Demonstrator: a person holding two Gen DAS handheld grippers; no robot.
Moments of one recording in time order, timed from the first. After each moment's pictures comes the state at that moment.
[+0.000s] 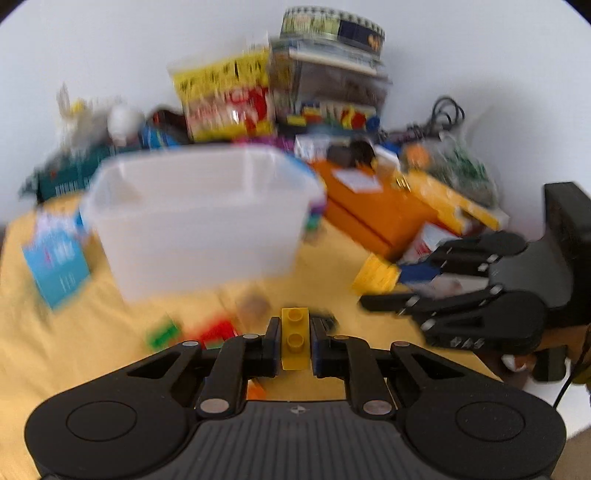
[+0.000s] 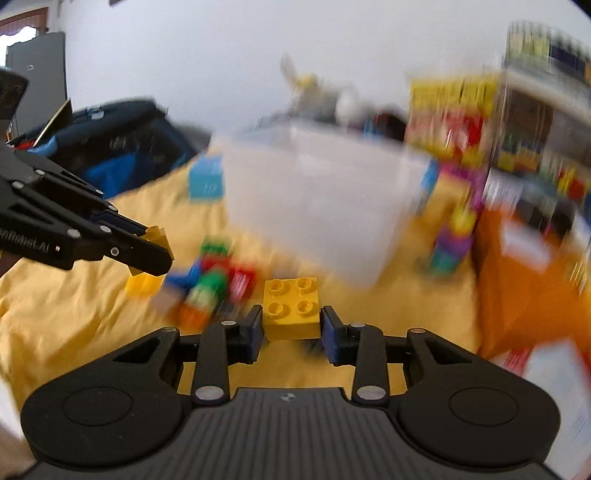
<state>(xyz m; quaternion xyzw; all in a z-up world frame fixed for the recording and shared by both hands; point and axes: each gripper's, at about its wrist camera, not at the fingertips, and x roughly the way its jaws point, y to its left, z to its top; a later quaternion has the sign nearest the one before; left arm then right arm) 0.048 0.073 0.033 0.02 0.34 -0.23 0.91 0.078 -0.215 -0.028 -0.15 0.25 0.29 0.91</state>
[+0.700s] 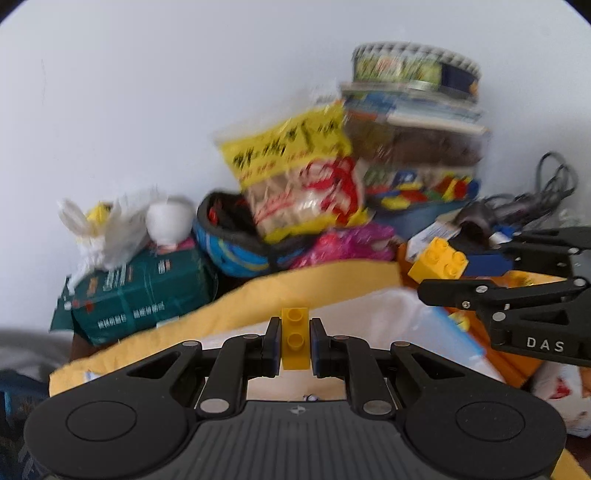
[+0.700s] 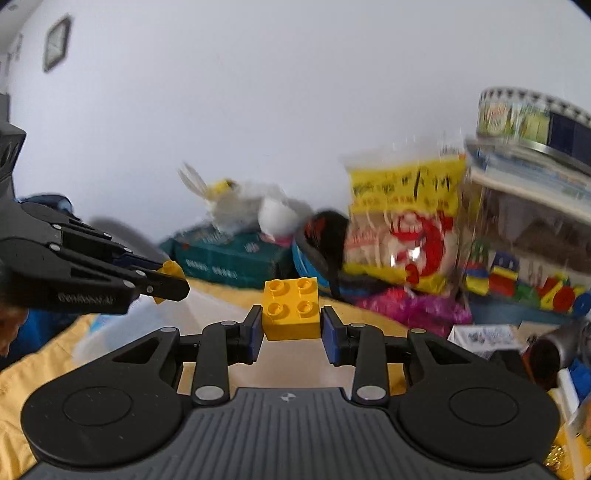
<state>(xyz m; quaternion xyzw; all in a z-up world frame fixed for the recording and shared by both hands) 0.266 0.075 0.081 0.07 0.30 -0.16 0.94 0.260 -0.167 0.029 -0.08 0.23 0.22 0.94</state>
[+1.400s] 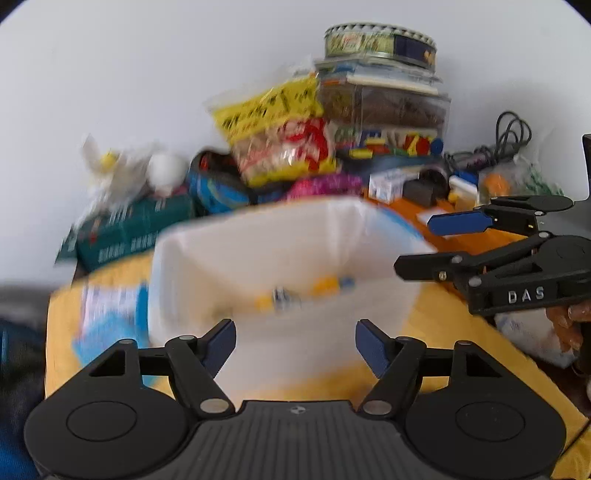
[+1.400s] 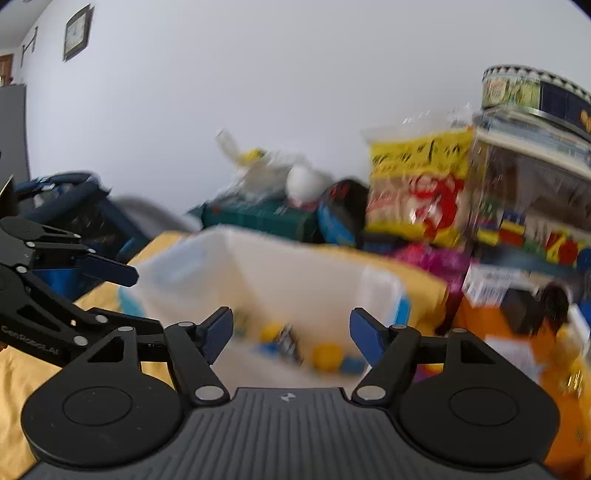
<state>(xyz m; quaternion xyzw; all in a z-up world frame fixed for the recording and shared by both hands) 0.127 0.087 0.034 0.06 0.31 -0.17 0.93 0.167 -0.184 -0.006 -0.08 0.24 0.25 0.93</state>
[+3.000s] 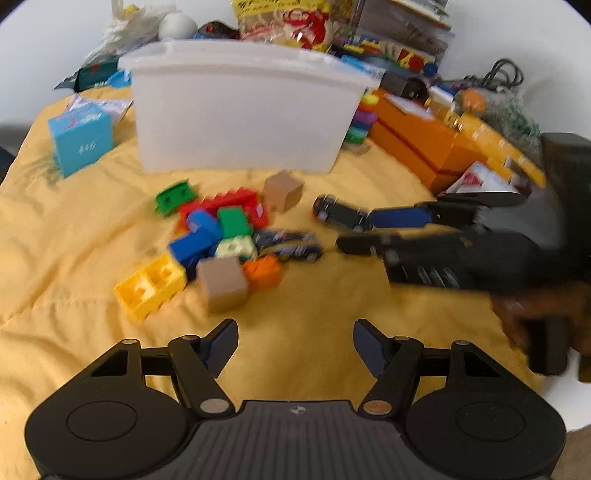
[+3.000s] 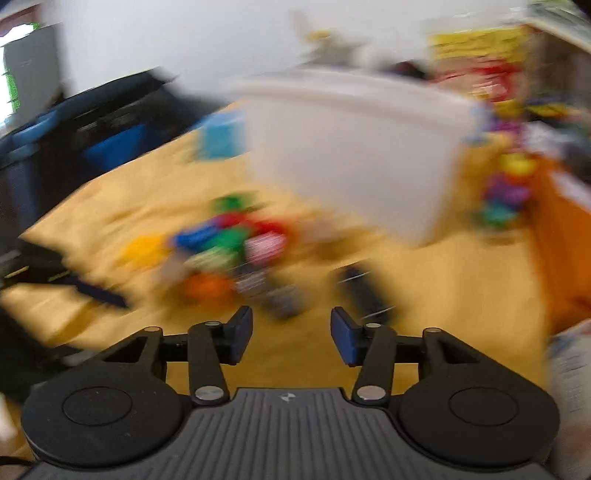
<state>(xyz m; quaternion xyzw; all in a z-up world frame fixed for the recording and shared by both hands) 0.015 0.066 -0.055 -0.04 0.43 -0.16 0.89 0.100 -0.198 -0.093 -0.11 0.35 0.27 0.89</state>
